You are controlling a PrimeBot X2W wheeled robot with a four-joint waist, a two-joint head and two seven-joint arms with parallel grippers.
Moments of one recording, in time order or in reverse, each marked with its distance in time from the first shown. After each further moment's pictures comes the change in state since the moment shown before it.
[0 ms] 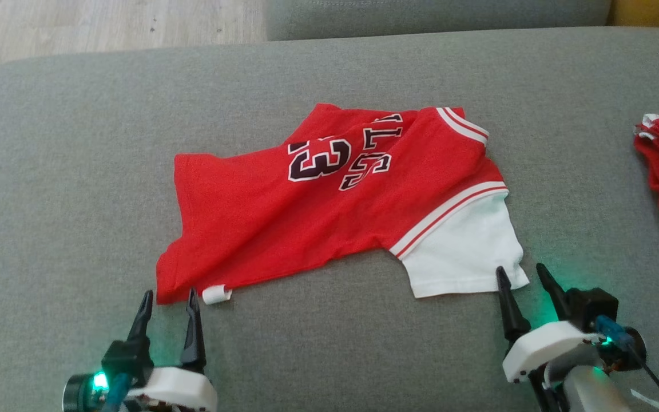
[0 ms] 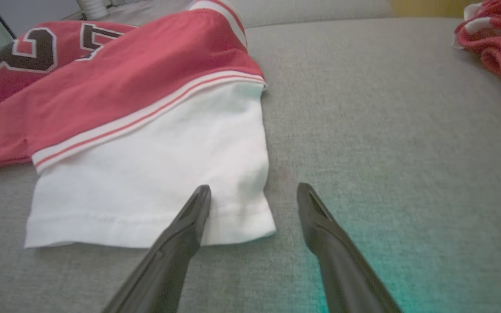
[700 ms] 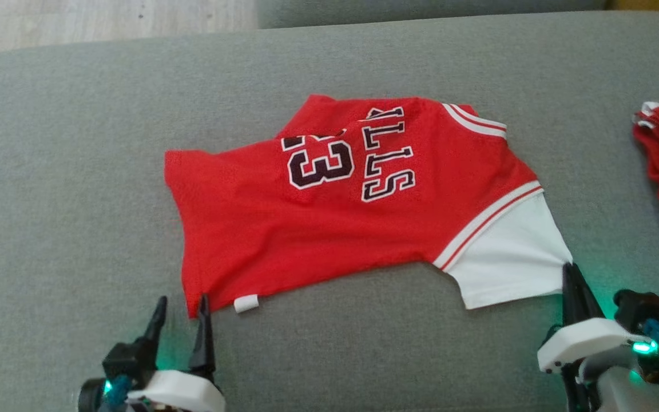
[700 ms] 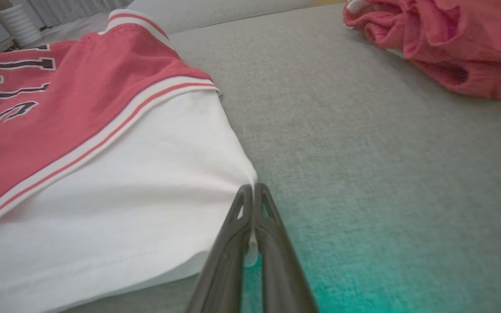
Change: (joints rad) left arm -0.016 0.000 -0.035 0.045 -0.094 -0.066 0.000; right arm -0.016 0.005 -0.182 0.026 0.023 0.000 -0.004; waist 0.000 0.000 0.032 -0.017
